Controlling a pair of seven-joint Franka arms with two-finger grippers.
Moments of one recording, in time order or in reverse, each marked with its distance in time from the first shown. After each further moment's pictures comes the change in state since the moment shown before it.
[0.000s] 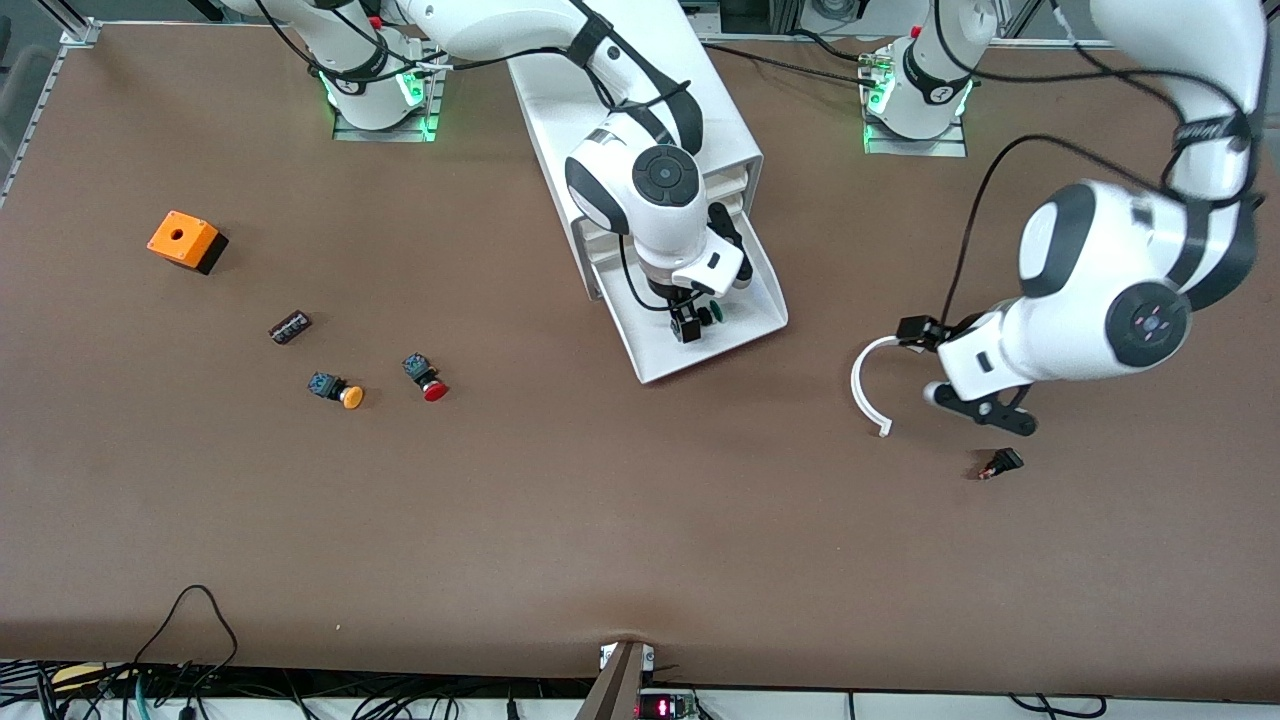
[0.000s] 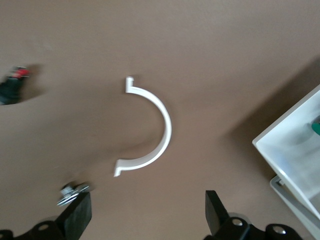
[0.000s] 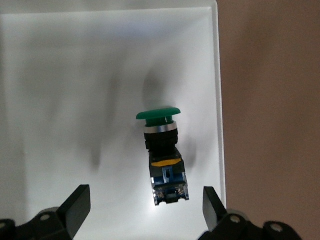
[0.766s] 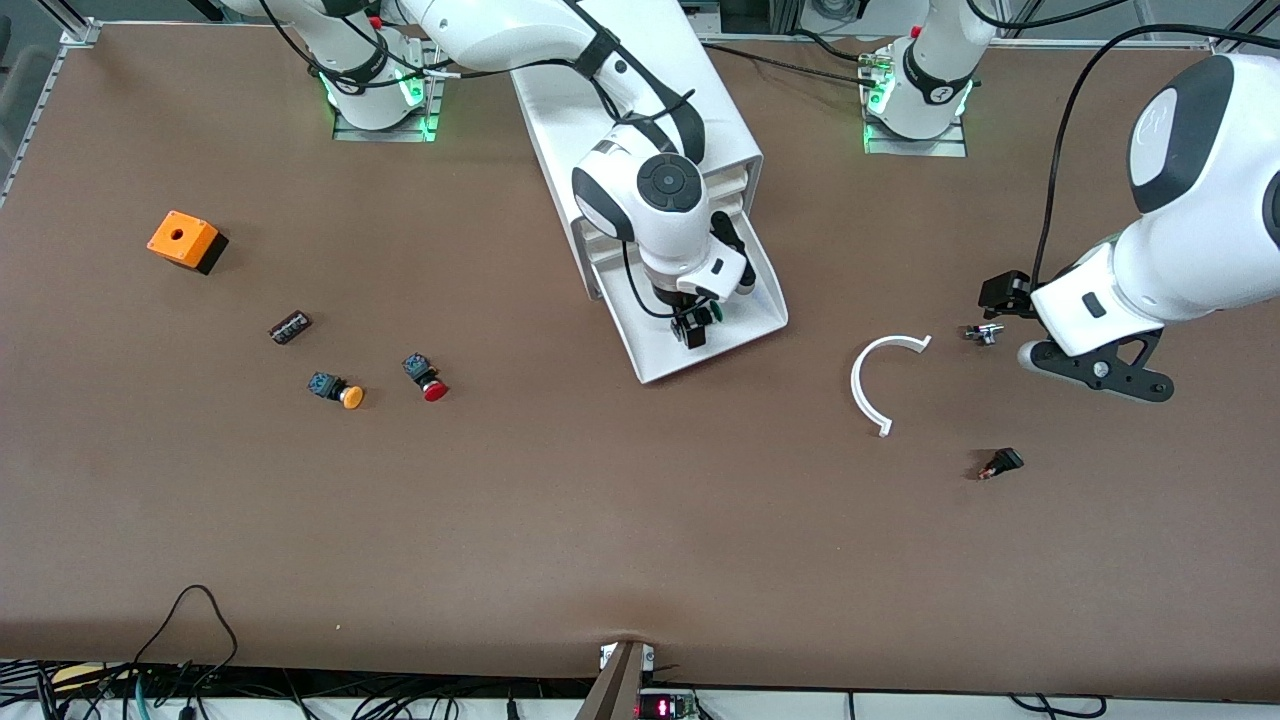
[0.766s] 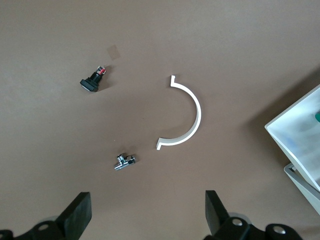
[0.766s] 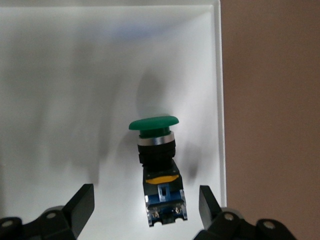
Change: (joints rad) left arm 0.005 -0.043 0.009 0.200 0.102 -0.202 -0.031; right arm 0.016 0.029 -0.011 0.002 0.000 0.042 -0.005
